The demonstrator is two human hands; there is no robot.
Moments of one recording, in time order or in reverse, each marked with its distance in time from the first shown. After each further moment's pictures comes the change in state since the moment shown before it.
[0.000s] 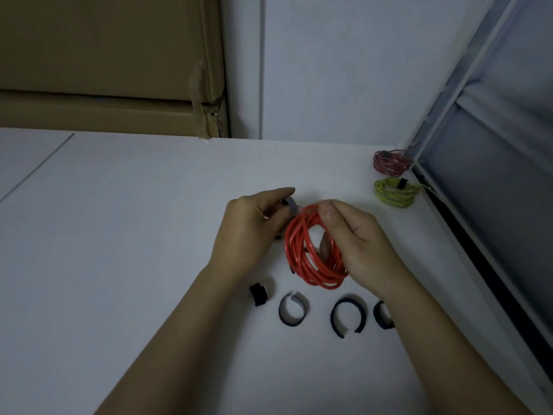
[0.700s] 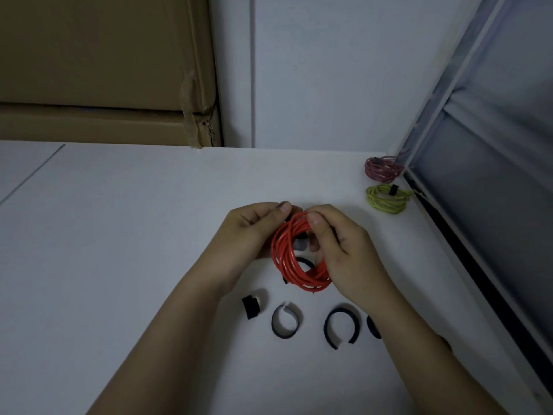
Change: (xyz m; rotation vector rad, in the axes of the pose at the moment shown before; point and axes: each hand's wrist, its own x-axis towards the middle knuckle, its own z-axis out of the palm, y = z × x) left_hand 0.000 0.025 -0.012 -0.605 -0.332 -0.460; right_hand 0.002 0.012 0.005 -0.147 0.098 -0.100
